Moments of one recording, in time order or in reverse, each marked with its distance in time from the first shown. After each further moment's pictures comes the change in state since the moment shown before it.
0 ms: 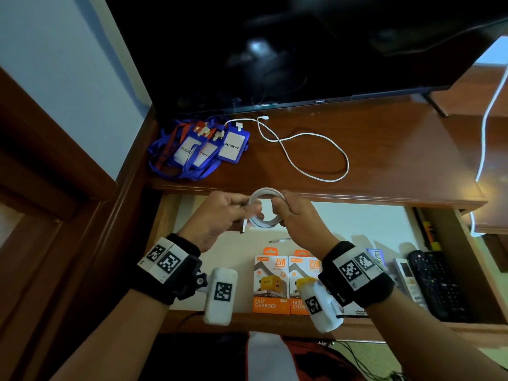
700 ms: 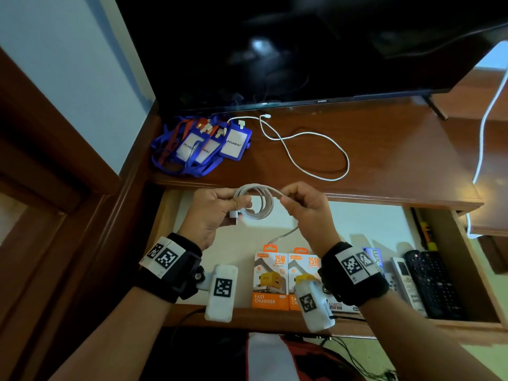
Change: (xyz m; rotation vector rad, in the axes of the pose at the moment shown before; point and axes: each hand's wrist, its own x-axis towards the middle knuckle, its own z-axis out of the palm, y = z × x) left_hand -0.003 -0.008 -0.007 -0.223 0.216 0.043; right_hand -0.004 0.016 0.001 0.400 0.213 -0.060
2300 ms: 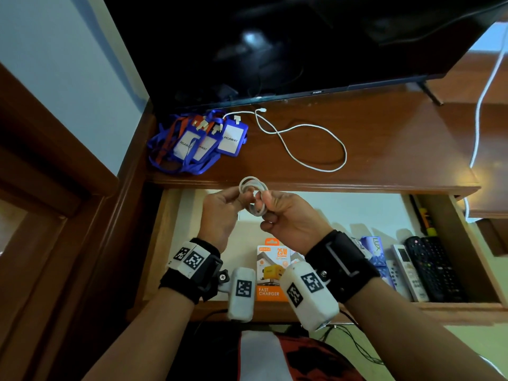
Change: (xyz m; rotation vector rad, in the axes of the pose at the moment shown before) left_hand -0.004 -0.018 0.016 0.044 0.054 0.140; right_hand -0.007 -0.023 0.029 0.680 -0.246 0.623
